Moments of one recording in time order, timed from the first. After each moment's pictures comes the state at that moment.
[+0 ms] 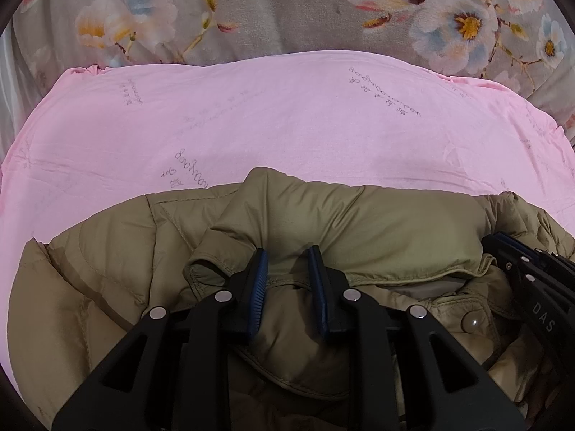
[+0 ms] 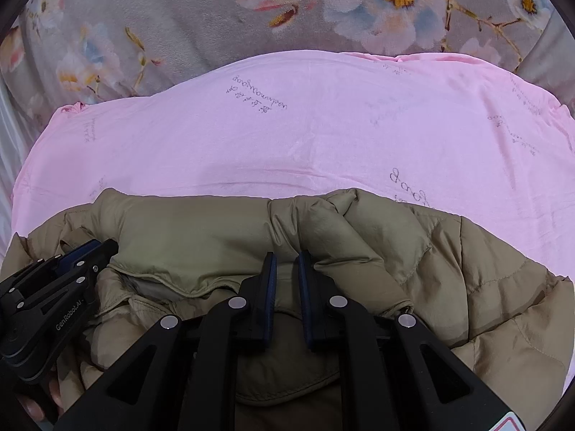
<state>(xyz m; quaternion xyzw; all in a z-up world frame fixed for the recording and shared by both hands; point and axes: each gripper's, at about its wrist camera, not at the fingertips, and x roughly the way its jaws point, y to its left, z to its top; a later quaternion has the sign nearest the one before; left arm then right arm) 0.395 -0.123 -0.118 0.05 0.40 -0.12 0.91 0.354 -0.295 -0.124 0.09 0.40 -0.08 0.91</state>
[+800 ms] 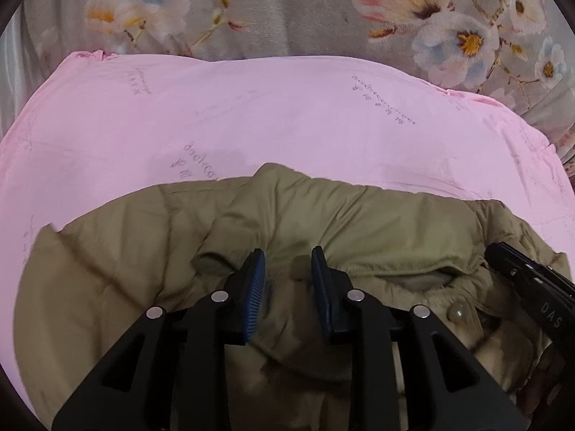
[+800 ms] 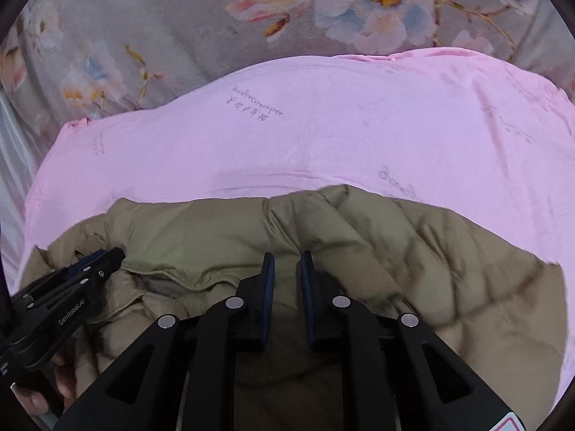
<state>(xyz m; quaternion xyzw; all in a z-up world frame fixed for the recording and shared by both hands) 0.379 -0.098 -0.104 0.00 0.41 -0.13 0.90 0.298 -0.313 -0.093 0.17 0.36 -0.06 0.91</state>
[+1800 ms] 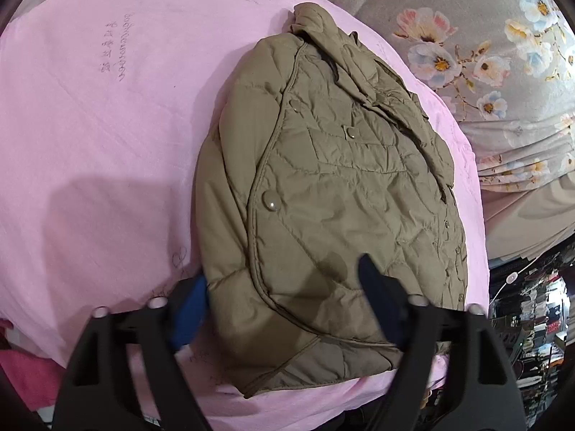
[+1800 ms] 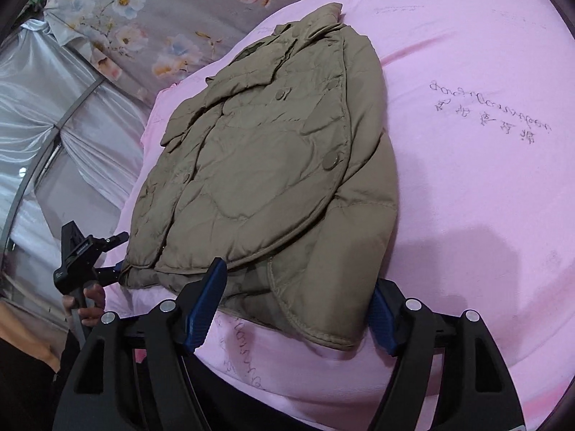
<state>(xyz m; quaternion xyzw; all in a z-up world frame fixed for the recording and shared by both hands) 0.015 0.147 -0.133 -0.23 0.52 -0.18 0.80 -0.155 -0.296 -0.153 0.31 0.41 0.06 0.86</state>
